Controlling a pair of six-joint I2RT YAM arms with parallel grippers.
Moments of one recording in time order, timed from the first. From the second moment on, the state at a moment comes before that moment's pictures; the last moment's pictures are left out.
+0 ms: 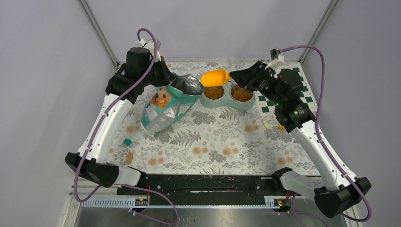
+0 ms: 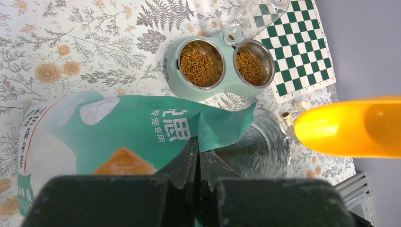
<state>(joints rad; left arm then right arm) -0.35 1.37 1.64 -0.77 0.15 -0.42 0.43 1.10 1.18 -0.10 -0.21 0.75</state>
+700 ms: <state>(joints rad) -0.35 1.36 1.58 -0.72 0.23 -0.47 0.54 1.24 1.35 -0.27 -0.27 0.76</state>
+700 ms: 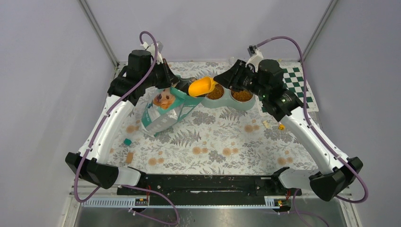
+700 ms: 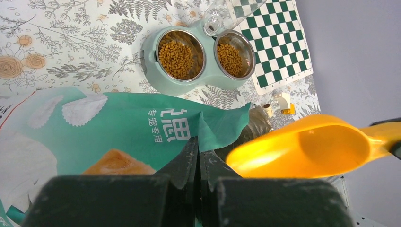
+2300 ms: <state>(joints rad) -0.35 1.36 1.55 -0.73 0.26 -0.48 0.69 1.69 1.23 0.26 -0.49 1.04</state>
